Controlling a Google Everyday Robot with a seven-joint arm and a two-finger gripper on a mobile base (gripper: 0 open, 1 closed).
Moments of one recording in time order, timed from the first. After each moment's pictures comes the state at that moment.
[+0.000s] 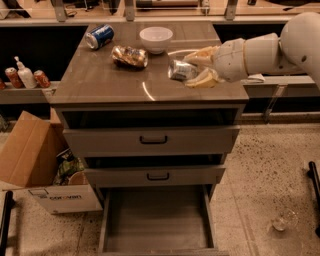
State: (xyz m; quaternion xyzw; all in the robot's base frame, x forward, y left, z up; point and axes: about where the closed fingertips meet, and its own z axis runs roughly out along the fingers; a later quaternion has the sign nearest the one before) arm 0.649 -0.099 0.910 -0.67 0.51 0.10 0.53
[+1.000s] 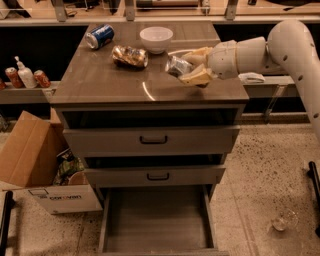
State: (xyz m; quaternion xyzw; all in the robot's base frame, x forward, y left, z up) arm 0.700 -0.096 0.887 -0.61 0.56 0.18 0.53
